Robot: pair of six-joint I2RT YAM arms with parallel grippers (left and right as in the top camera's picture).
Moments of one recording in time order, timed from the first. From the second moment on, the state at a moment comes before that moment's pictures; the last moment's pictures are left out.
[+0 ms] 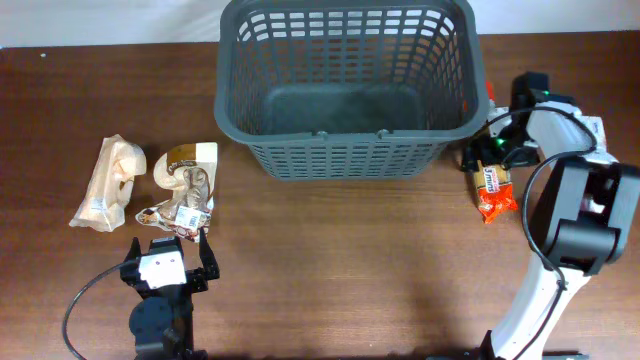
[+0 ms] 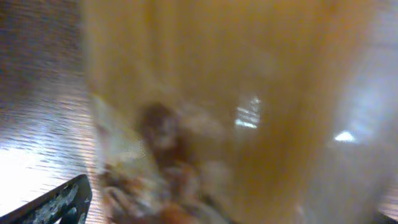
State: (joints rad) left arm 0.09 0.01 0.10 -0.31 -0.10 0.06; right arm -0.20 2.18 1.60 -0.91 -0.05 -0.31
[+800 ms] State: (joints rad) left arm 0.09 0.01 0.10 -0.31 -0.10 0.06; right arm -0.19 2.17 1.61 -0.92 -0.02 -0.26
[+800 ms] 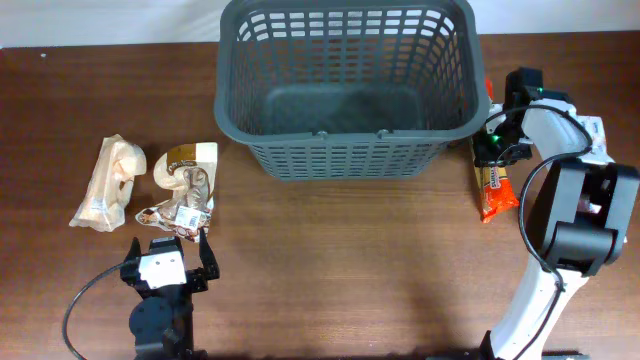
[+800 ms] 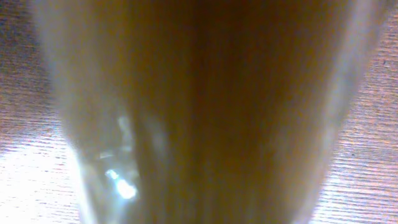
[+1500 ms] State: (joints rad) left arm 0.09 0.01 0.10 -0.31 -0.10 0.06; right arm -0.35 2.19 1.74 -1.07 0.00 -0.18
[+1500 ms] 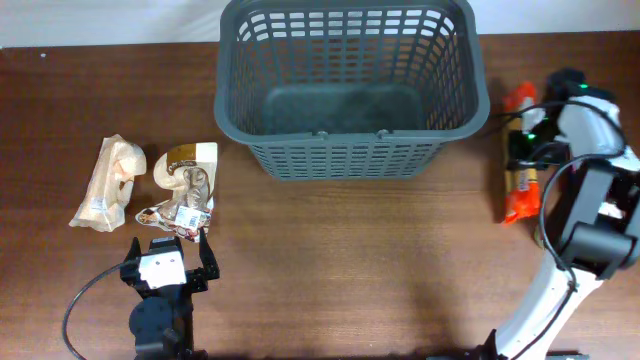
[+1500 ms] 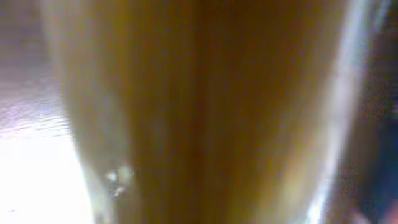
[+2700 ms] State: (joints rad) left arm 0.09 0.01 0.10 -0.31 -0.10 0.06; right arm 0.03 1.84 2.78 -1.40 -0.28 -0.37
